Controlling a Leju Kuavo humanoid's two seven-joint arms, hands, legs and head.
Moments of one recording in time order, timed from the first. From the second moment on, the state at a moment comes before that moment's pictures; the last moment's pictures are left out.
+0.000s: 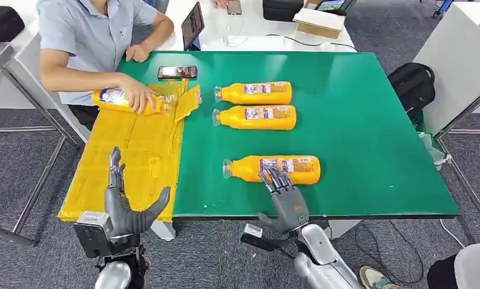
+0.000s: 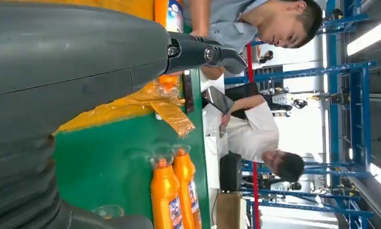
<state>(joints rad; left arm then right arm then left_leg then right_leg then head) 0.05 -0.14 -0.32 -1.59 -0.14 0.46 -0.55 -0.25 0.00 0.34 -0.87 1.00 -0.65 -0.42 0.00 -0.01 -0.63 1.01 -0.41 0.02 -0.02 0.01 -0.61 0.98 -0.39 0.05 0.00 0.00</state>
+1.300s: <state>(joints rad) 0.07 -0.14 -0.35 -1.58 -0.20 0.45 -0.53 -0.25 -0.02 0.23 -0.98 1.23 -0.69 -0.21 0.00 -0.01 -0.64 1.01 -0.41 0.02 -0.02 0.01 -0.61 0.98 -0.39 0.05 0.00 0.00</state>
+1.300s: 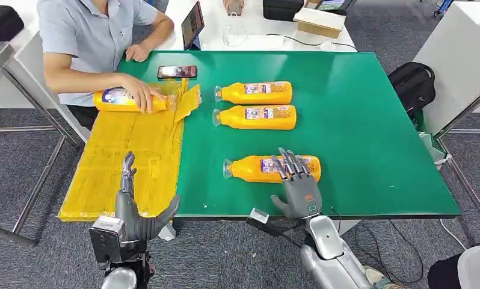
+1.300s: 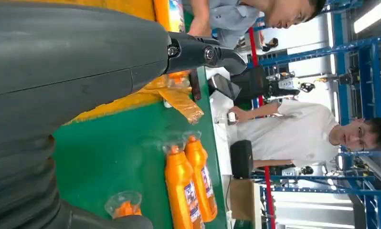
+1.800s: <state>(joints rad) 0.02 -0.14 -0.39 -1.55 -0.17 0.40 -0.52 -0.44 -0.05 0.23 -0.63 1.15 -0.69 -0.23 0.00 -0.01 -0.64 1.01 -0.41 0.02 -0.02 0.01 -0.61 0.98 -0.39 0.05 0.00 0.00</state>
